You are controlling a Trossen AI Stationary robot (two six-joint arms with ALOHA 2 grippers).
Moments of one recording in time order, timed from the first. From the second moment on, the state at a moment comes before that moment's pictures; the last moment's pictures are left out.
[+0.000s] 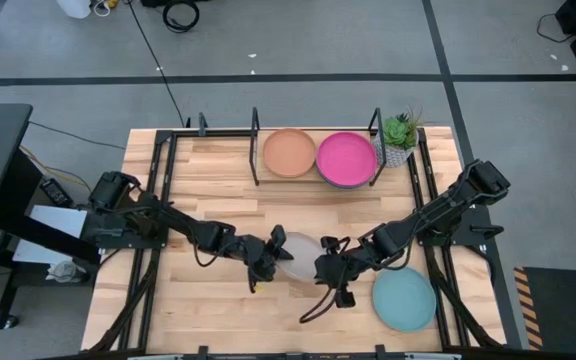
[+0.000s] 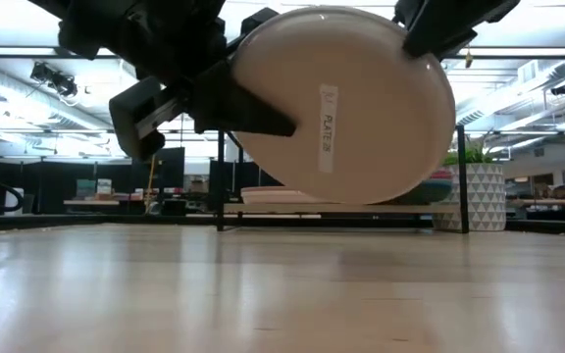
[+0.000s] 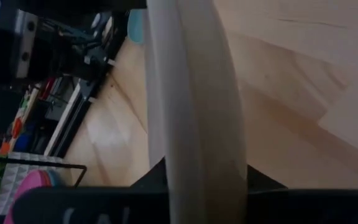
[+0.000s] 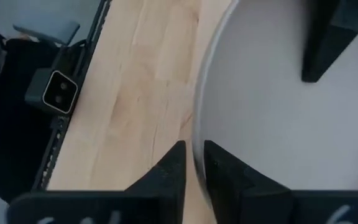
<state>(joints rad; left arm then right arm) -0.32 1.70 0.84 0.37 -0.24 0.84 0.48 1.61 1.09 -0.32 0.08 0.34</state>
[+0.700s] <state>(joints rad) -0.24 1.66 0.84 0.46 -0.87 0.96 0.56 1.52 1.20 -0.82 0.67 0.72</state>
